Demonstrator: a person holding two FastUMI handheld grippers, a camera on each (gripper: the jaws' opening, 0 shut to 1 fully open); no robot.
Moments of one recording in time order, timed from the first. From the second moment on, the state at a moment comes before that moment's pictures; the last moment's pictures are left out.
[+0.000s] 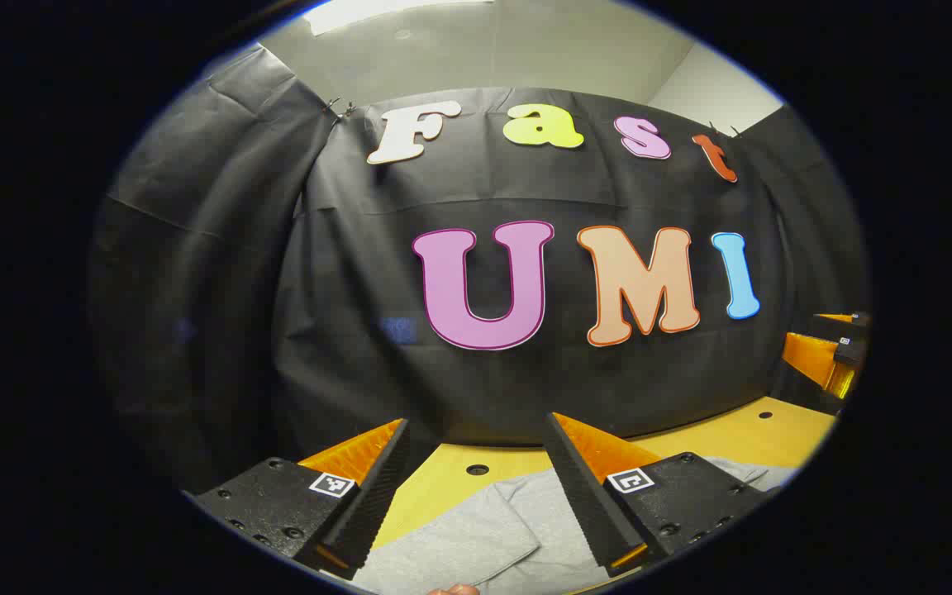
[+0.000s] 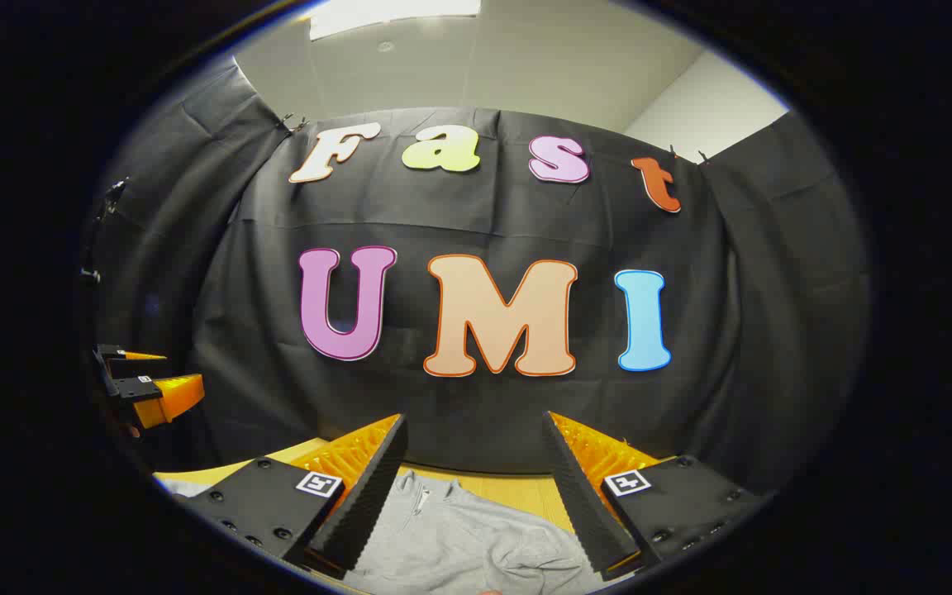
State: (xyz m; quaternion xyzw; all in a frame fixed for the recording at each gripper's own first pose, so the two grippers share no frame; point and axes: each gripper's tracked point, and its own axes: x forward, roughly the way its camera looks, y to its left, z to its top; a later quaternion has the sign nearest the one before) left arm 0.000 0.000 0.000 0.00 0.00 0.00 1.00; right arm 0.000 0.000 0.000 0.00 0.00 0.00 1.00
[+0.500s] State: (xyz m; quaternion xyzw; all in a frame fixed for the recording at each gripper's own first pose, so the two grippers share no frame) left arm -0.005 0.002 0.005 0.01 -0.01 0.01 1.00; right arm -0.007 -0.008 0.002 0.01 0.00 0.00 1.00
